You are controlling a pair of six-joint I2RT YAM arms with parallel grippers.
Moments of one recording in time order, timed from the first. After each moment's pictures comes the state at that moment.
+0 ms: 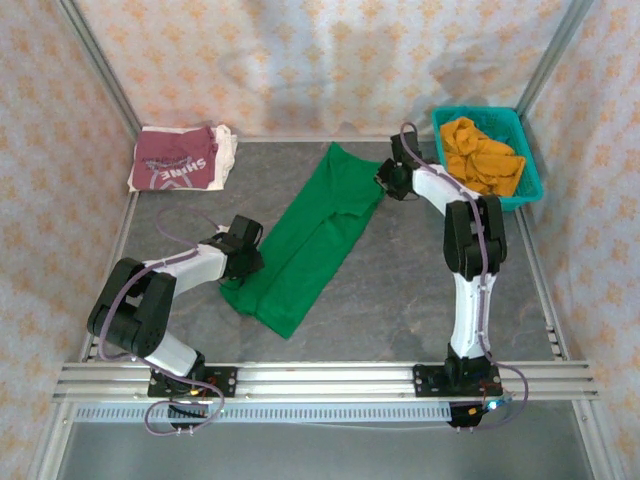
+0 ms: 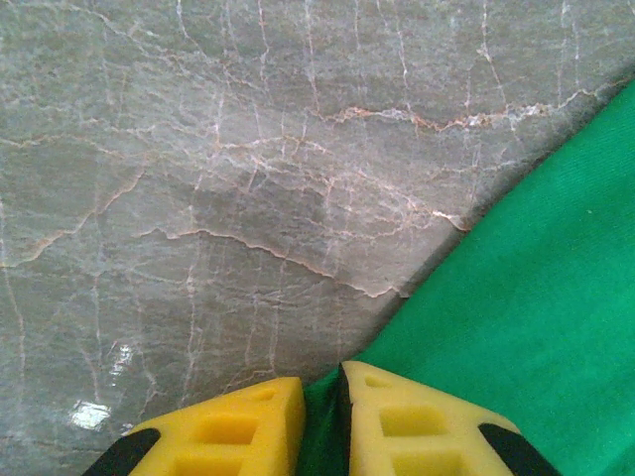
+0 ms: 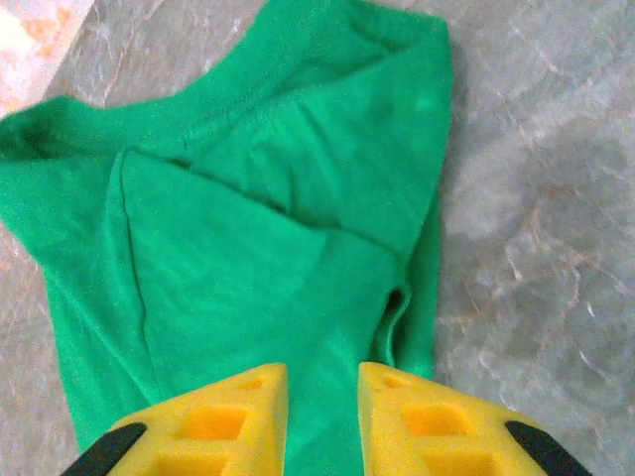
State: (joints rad) left arm -0.32 1.54 0.72 -0.35 -0.16 -0.73; right arm 0.22 2.12 1.65 -0.48 -0.14 0.90
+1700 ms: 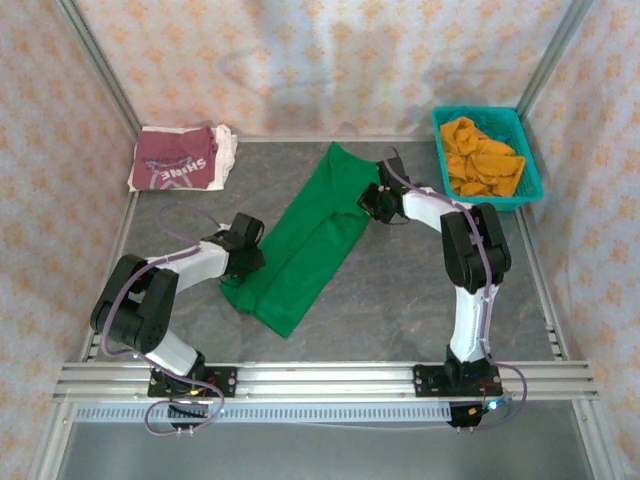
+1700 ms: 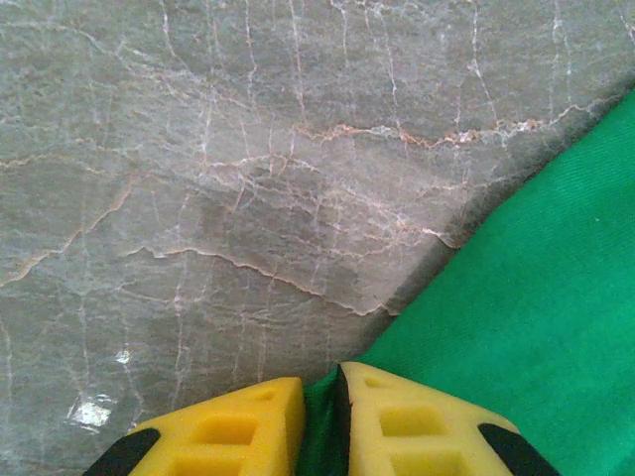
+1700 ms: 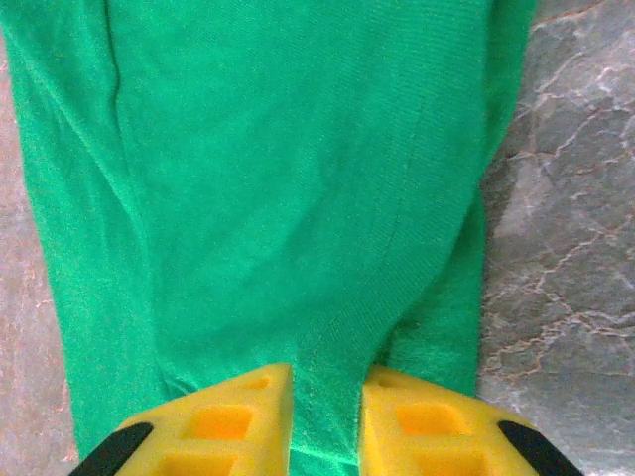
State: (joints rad) left arm -0.32 1.57 0.75 -0.35 -0.16 -0.73; right arm 0.31 2.02 1.37 -0.28 -0.23 0.90
